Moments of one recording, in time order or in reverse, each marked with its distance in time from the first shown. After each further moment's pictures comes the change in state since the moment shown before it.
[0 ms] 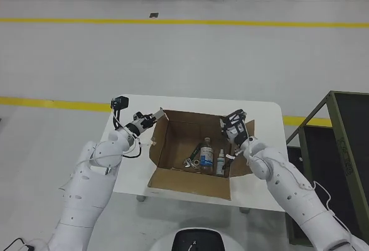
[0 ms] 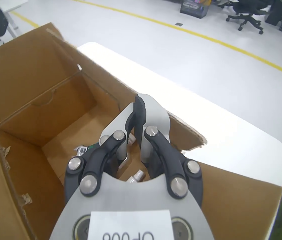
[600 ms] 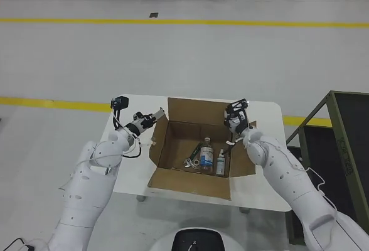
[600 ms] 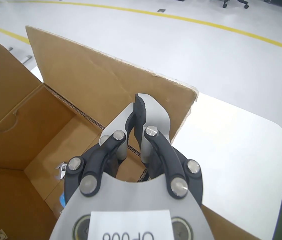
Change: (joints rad) left arm 0.000 0.000 0.000 0.000 0.000 0.000 0.000; right arm 0.188 -0.100 -0.069 0.328 0.074 -0.023 -0.014
